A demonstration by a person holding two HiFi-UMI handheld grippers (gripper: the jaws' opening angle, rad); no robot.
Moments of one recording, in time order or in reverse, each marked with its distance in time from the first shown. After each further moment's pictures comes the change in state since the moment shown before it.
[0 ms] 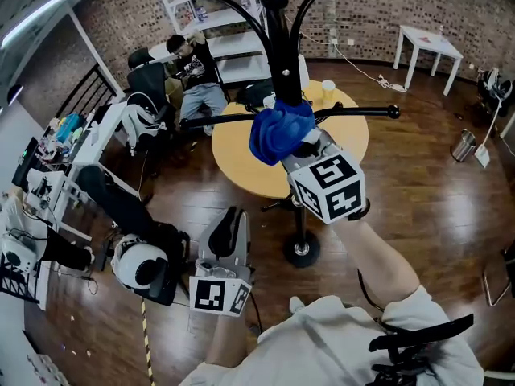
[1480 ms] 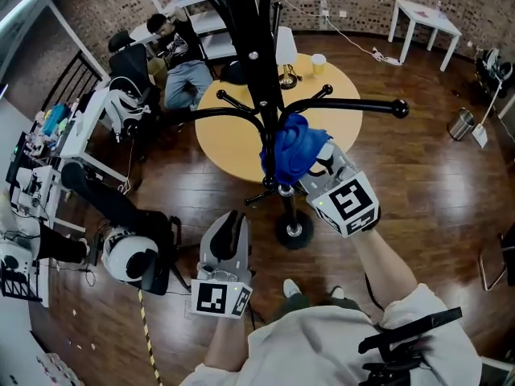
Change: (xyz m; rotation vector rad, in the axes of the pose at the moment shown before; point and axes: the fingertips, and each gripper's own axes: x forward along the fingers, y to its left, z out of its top) left arm 0.019 -0.024 -0.070 -0.054 0.124 -0.013; right arm -0.027 -0.032 -0.093 -0.105 -0.079 0.079
